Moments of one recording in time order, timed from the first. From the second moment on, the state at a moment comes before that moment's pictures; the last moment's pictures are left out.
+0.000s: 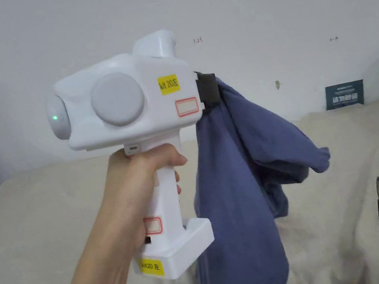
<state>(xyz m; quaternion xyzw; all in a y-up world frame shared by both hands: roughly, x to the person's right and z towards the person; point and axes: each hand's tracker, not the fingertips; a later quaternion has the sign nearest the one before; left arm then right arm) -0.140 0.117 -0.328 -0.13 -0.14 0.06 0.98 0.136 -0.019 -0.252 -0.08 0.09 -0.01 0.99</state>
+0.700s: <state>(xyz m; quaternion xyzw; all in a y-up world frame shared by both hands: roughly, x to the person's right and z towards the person) -0.055 -0.176 -0.398 -0.41 -0.18 0.11 0.89 0.190 -0.097 -0.290 -0.22 0.04 -0.04 0.97</state>
